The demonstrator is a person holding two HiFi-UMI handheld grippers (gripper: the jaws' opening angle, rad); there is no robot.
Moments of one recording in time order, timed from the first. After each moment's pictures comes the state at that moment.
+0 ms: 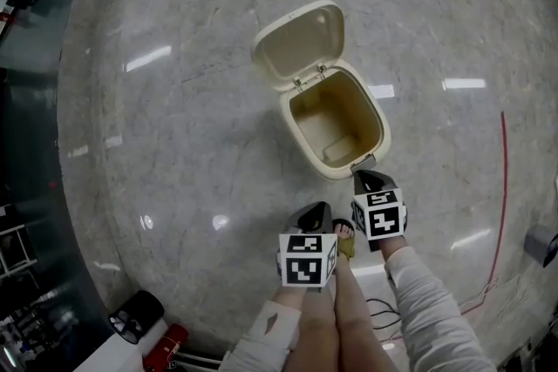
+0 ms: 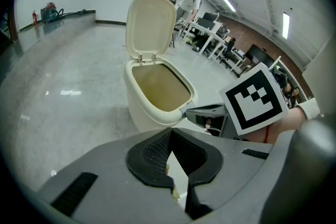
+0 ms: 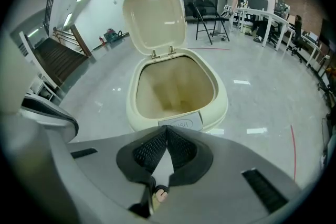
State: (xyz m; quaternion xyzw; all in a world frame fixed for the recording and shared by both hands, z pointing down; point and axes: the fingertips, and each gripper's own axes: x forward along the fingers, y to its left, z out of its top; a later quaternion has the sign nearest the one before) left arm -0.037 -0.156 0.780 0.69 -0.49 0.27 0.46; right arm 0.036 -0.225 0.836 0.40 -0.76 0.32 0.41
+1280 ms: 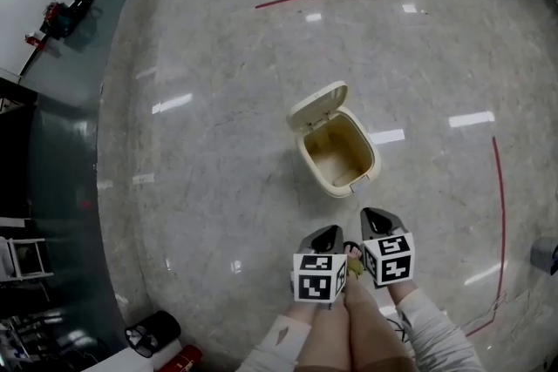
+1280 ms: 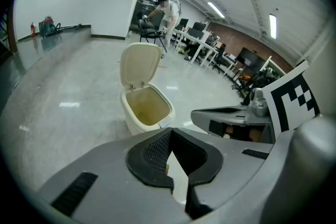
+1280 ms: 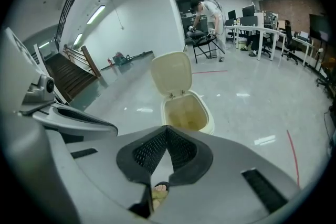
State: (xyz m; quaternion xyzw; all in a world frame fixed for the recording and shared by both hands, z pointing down) left arm -0.021 -0.132 0.649 0.72 -0.50 0.25 0.42; right arm 0.039 -0.175 0.660 0.42 -0.80 0.29 0.31
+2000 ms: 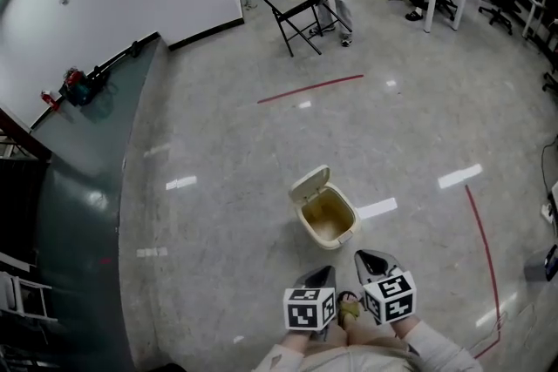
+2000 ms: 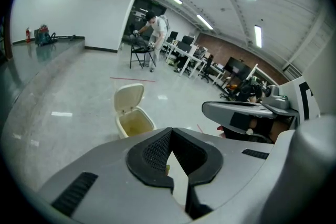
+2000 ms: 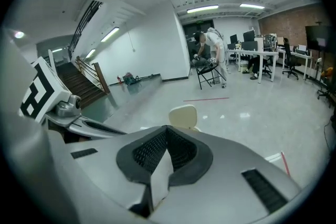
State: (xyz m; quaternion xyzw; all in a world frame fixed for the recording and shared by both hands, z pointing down) left arm -0.016 -0.113 0.461 0.76 -0.48 0.21 0.38; right arm 0.045 -0.144 0.427 0.43 -0.84 0.23 0.22
